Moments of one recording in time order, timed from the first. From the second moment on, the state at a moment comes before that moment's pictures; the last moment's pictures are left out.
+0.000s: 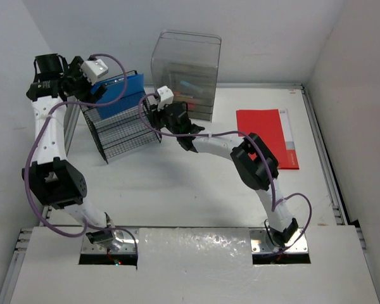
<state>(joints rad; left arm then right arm) 0.27 1.63 1.78 -0.79 0.56 1.00 0.79 2.21 1.59 0.47 0.13 0.14</state>
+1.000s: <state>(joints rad) 0.25 1.84 2.30 -1.15 0.64 0.95 0.72 2.32 1.66 0.40 0.07 0.18</state>
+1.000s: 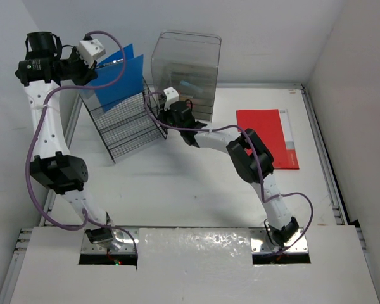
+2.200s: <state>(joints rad) 0.27 1.97 2.31 -1.01 0.54 0.60 0.68 2.28 1.61 0.37 -0.09 -0.02</state>
